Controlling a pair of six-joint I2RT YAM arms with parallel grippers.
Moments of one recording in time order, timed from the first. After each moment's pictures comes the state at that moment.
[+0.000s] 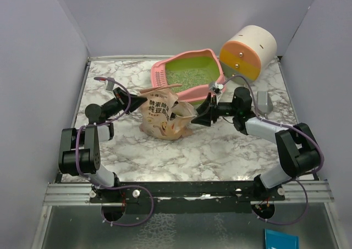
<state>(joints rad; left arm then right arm) 0.12 1.56 0.53 1.49 1.10 -0.95 0.37 1.53 0.72 0.69 -1.14 0.25</state>
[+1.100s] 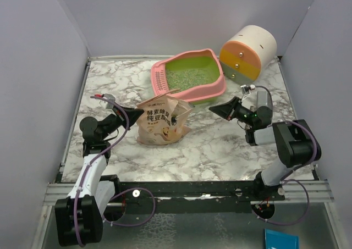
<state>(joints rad) 0.09 0.89 0.35 0.72 0.94 -0.53 0.13 1.59 0.43 1.47 -0.91 1.04</state>
